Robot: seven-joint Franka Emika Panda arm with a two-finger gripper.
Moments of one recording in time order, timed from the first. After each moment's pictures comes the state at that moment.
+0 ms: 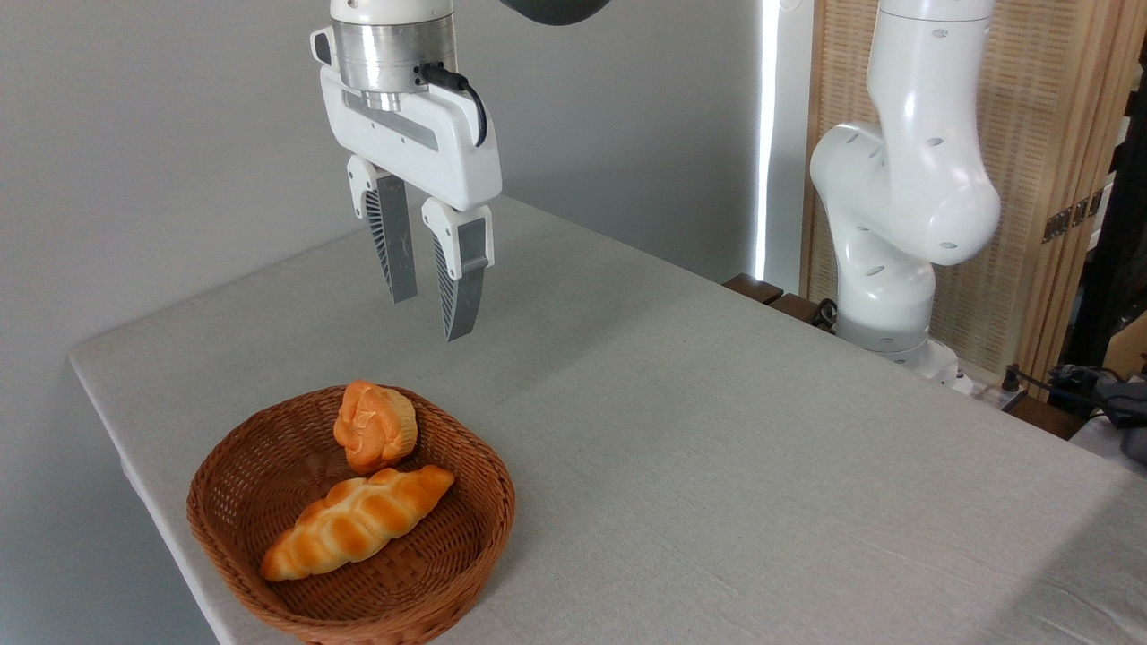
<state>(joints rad) -0.34 -0.10 0.15 -1.82 -0.03 1.83 0.57</state>
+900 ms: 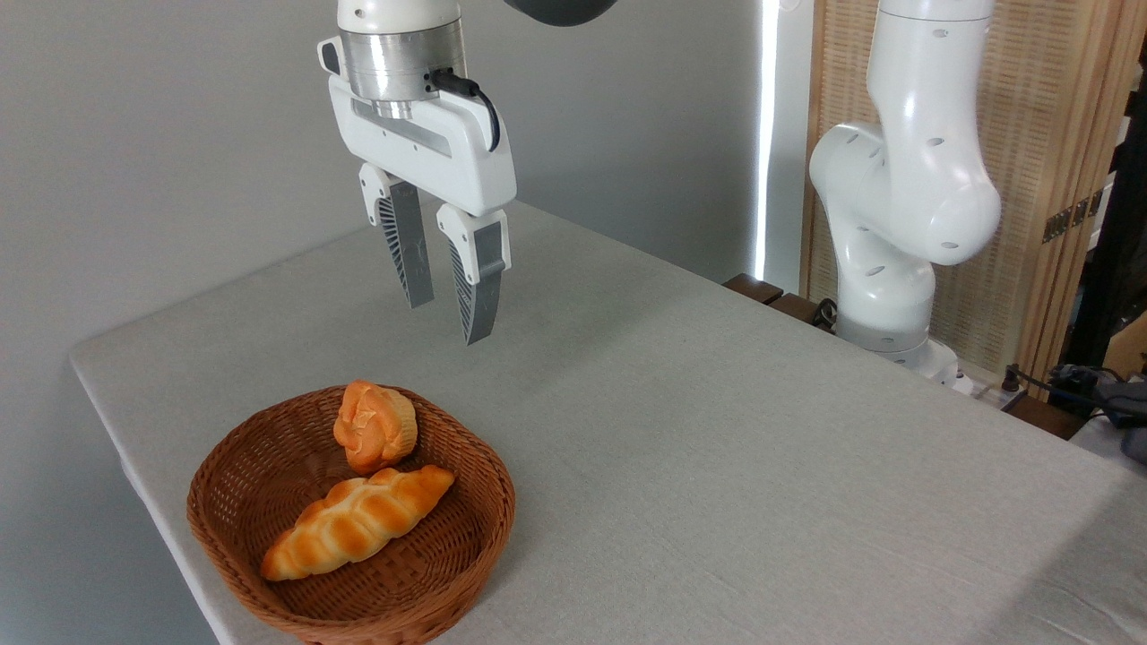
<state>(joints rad) -0.33 -0.10 0.16 -1.82 -0.02 1.79 0.57</state>
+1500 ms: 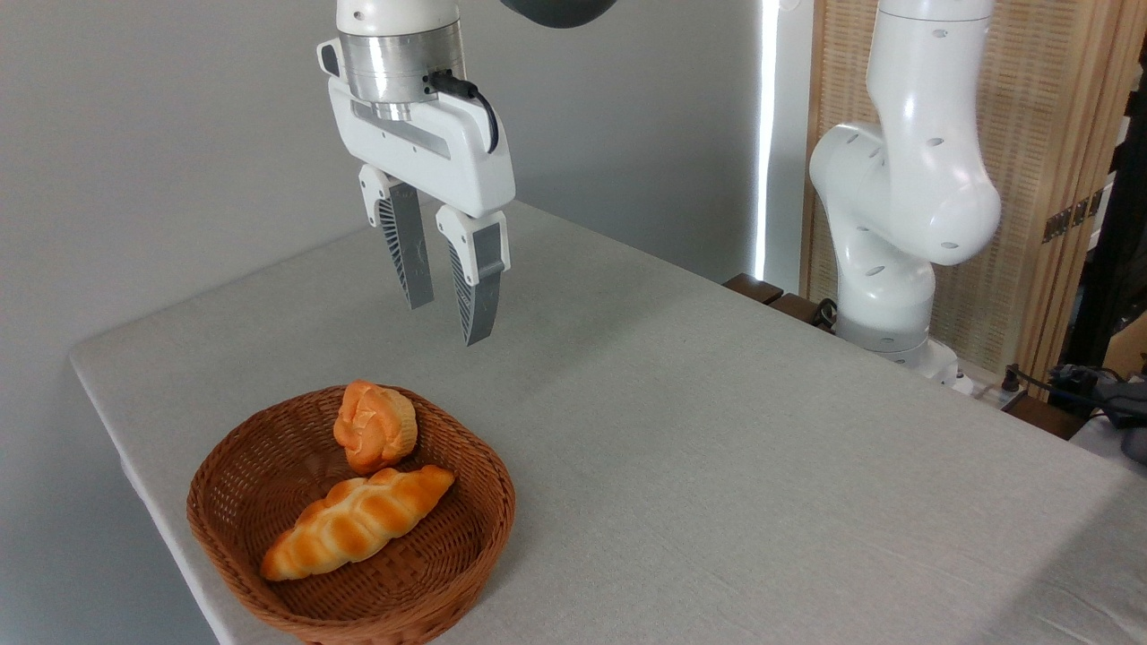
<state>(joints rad) -0.33 -0.10 0.15 -1.82 -0.02 1.79 0.57</state>
